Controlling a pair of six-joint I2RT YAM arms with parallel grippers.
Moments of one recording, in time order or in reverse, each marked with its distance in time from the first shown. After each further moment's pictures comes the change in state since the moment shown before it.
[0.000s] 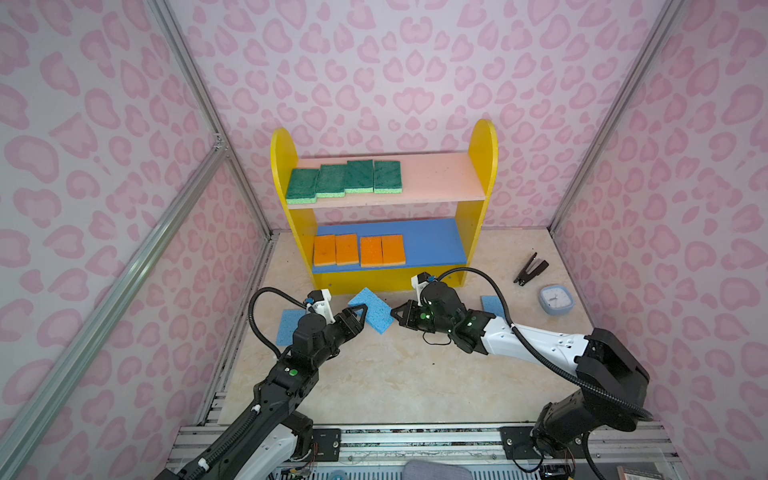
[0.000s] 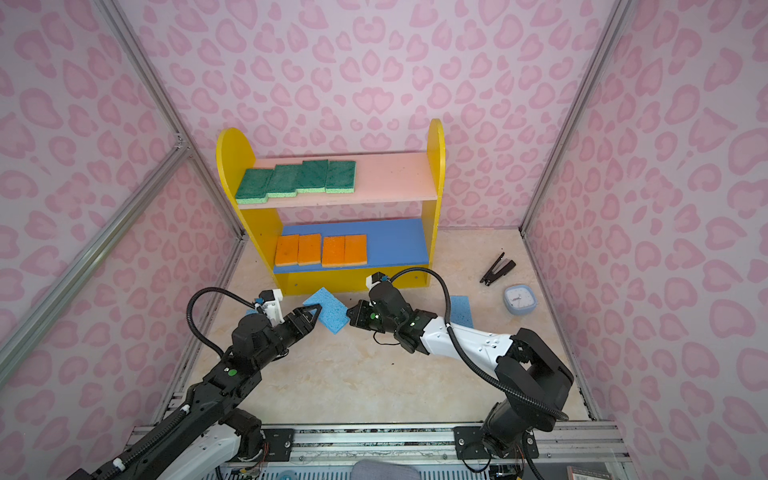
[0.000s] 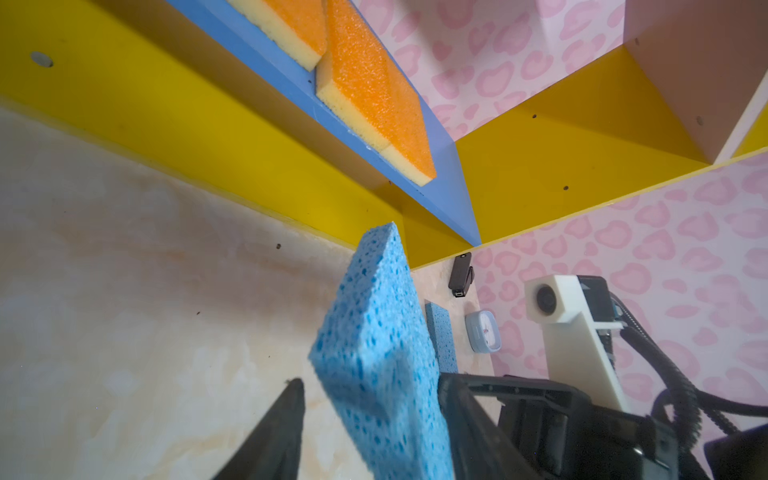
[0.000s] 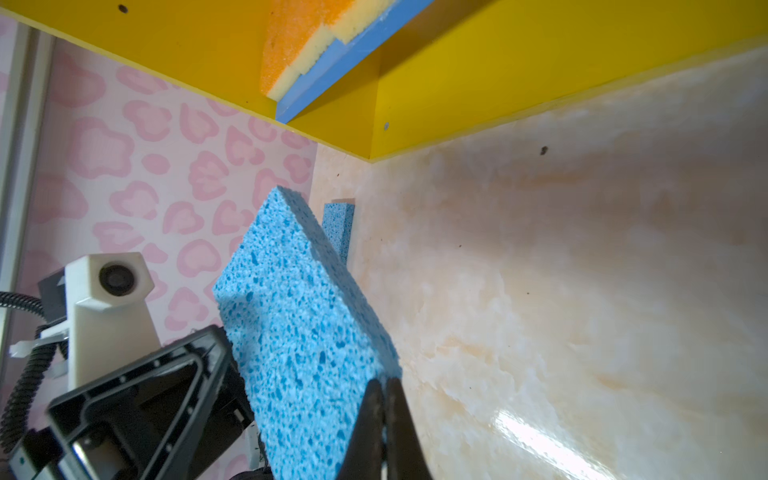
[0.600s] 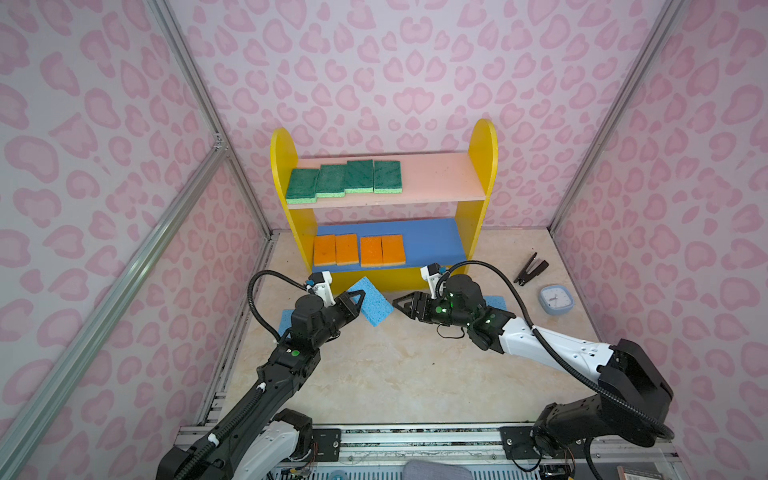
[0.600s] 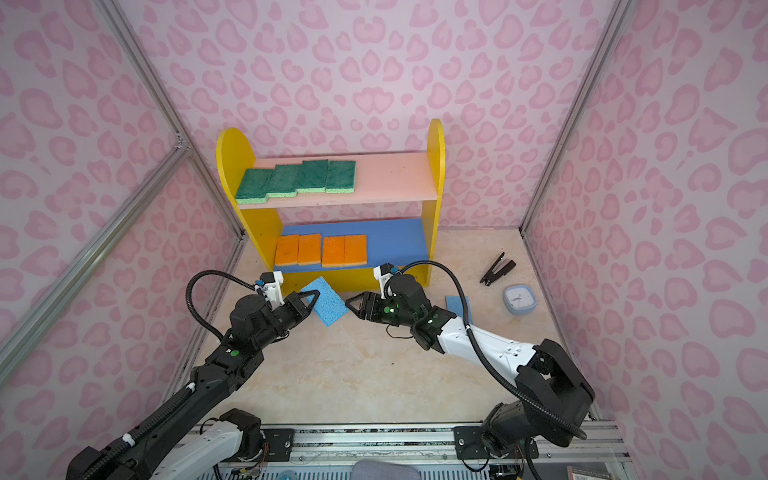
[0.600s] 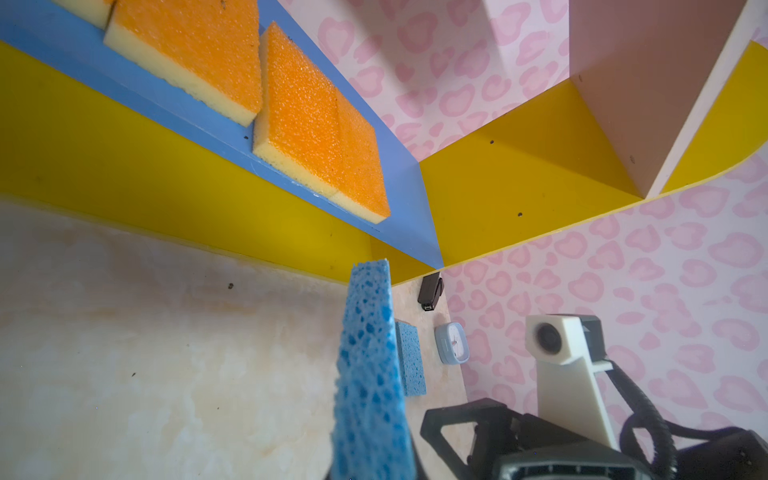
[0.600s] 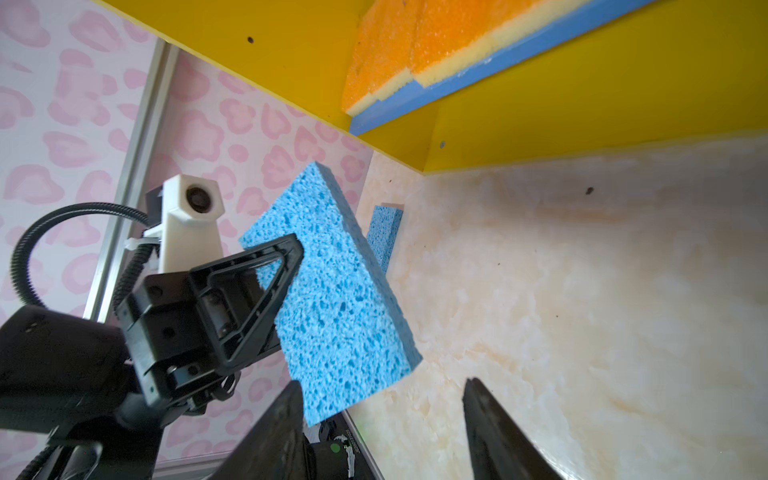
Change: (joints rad) left arm 0.088 0.149 0.138 0.042 0.159 -0.001; right arm -0.137 -0.134 -0.083 0.075 -0.190 -0.094
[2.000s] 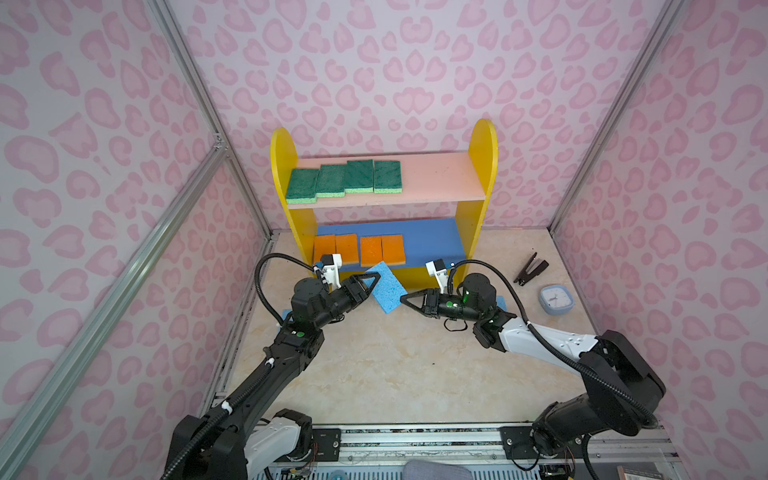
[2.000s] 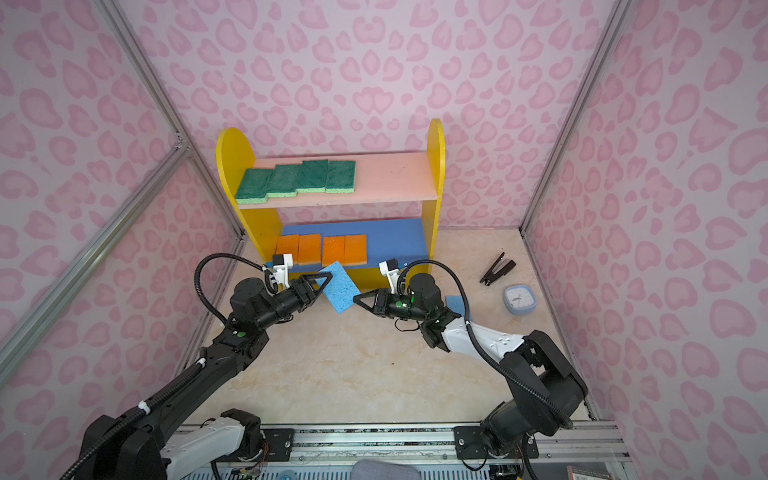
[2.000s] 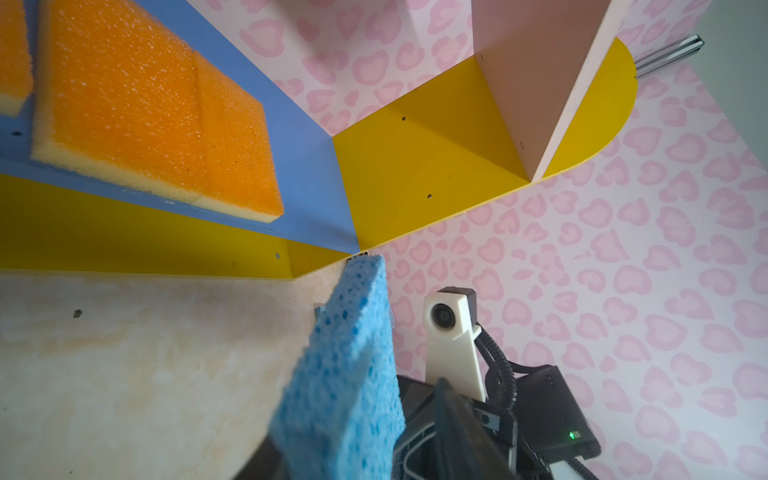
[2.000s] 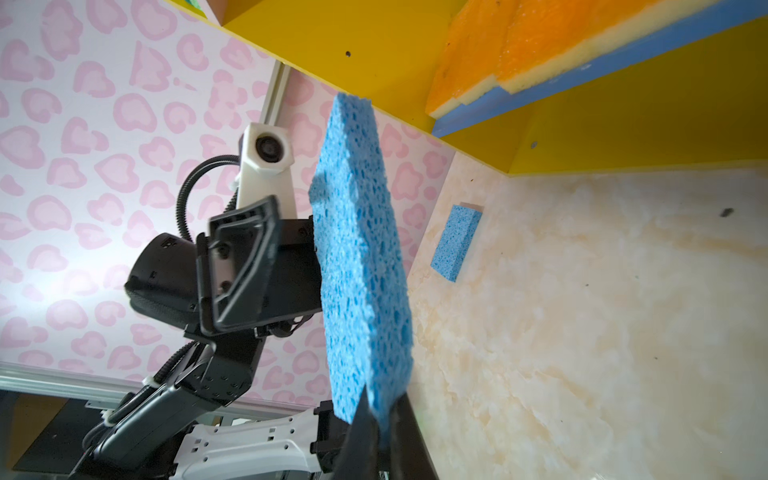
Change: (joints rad) left arm 0.023 0.103 0.089 0.147 0.213 -0.075; right arm -0.082 0.062 -0.126 0.405 -0.265 0.139
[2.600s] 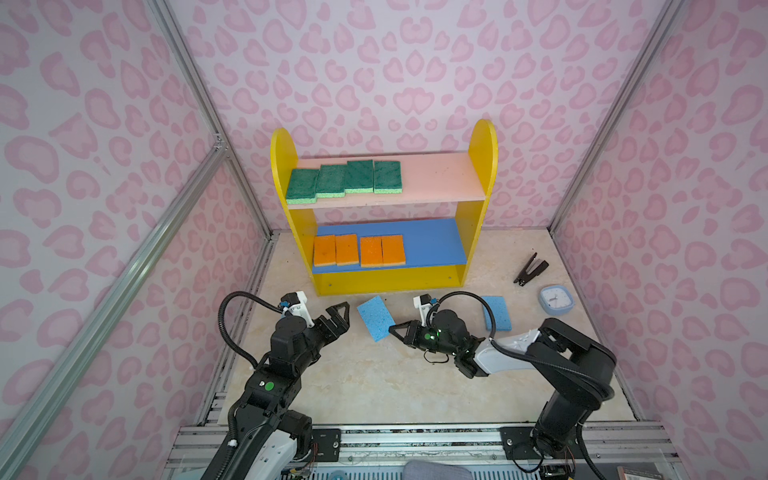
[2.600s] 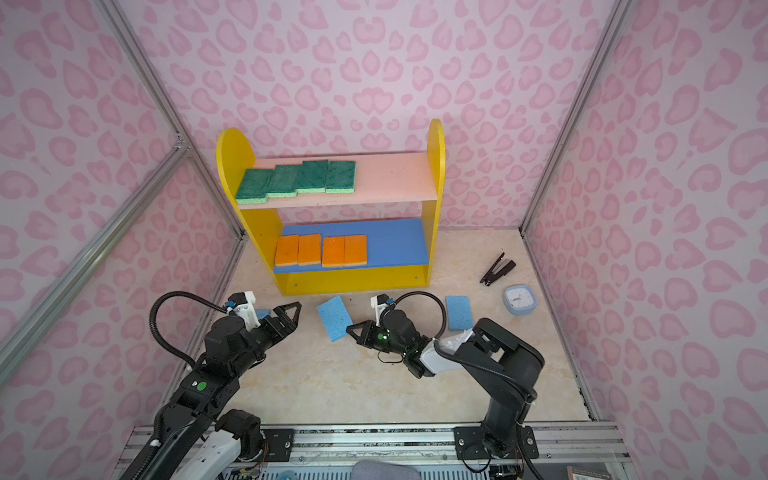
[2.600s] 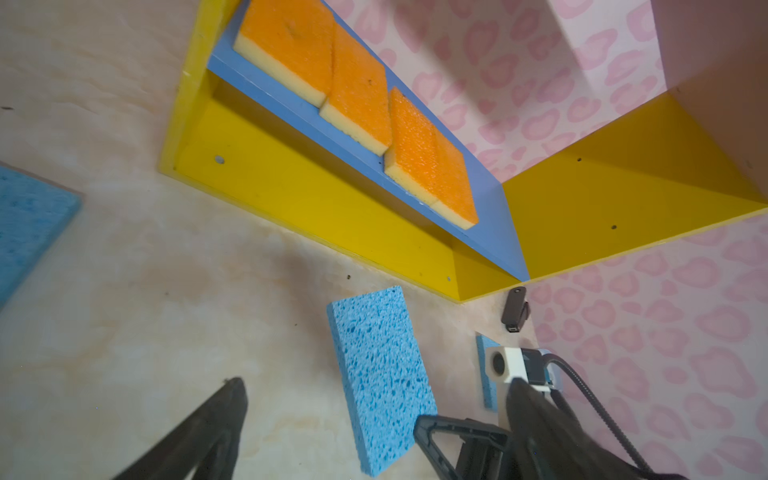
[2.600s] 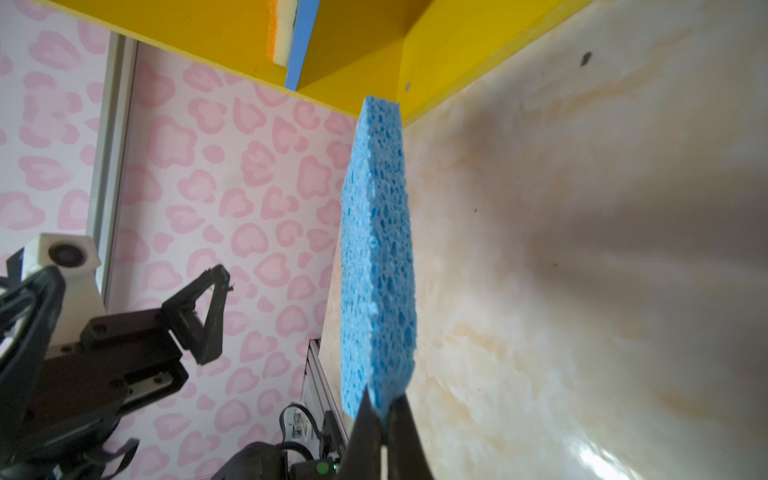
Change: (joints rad) left arm 0.000 -0.505 -0.103 -0.676 -0.511 0.218; right arm 0.225 0.316 -0.080 0.270 0.391 0.126
